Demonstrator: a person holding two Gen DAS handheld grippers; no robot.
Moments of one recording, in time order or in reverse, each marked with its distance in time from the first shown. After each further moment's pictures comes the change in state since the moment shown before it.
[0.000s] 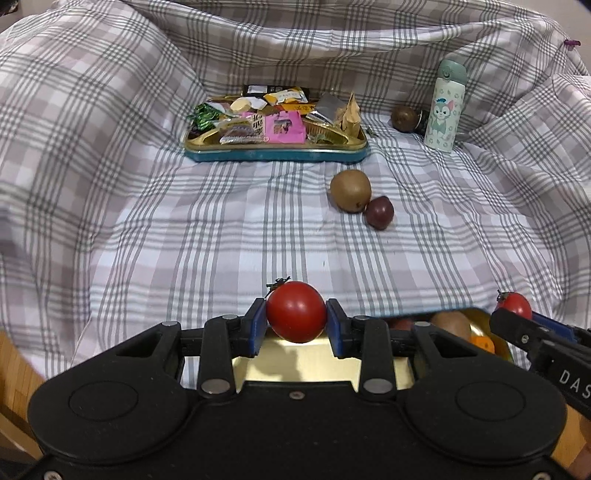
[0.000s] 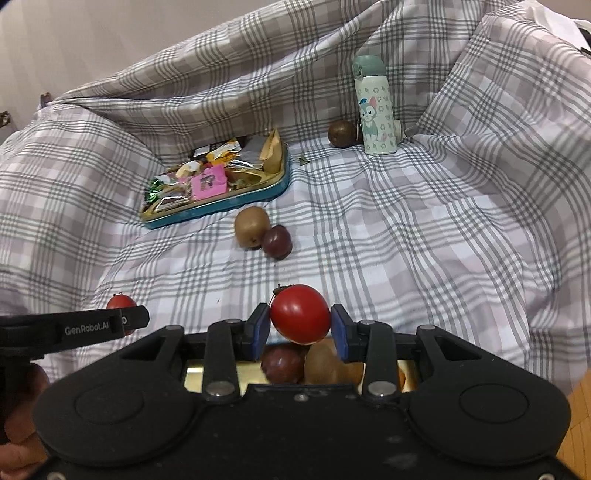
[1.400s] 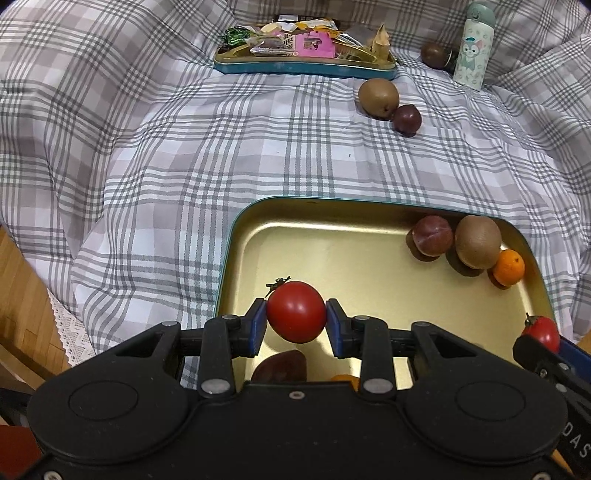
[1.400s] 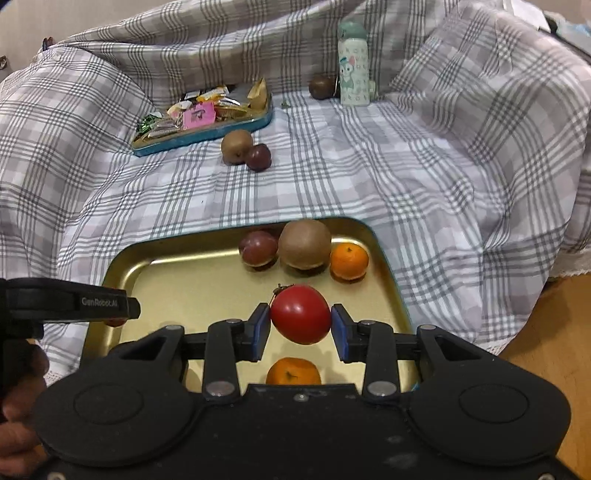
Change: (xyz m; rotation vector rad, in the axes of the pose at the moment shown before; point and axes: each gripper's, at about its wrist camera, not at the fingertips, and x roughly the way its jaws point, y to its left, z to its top) left arm 0.010 -0.001 -0.066 -0.062 0.146 0.088; right arm -0.033 0.010 -0.083 -0.055 0.110 -0.120
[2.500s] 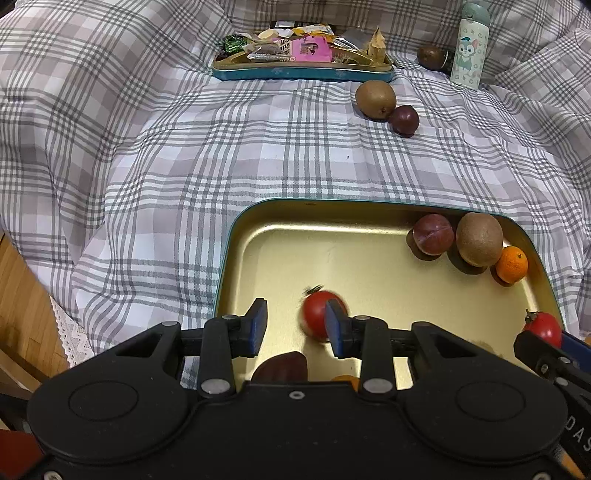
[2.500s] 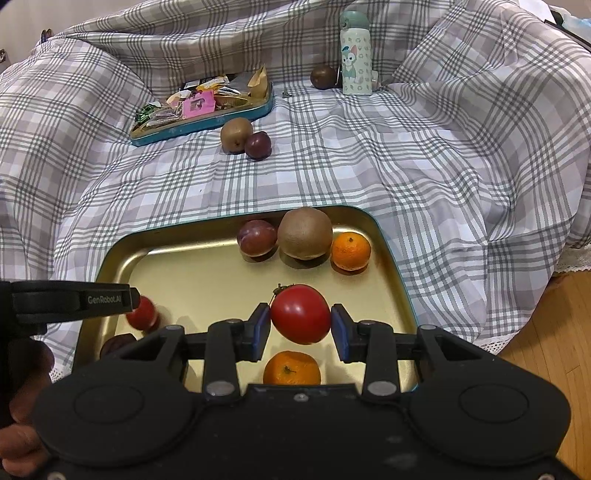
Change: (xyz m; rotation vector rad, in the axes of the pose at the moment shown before) left arm -0.001 -0.002 -0.005 0.022 -0.027 0.009; right arm 0.007 0.002 -0.001 -0.011 0.017 -0.005
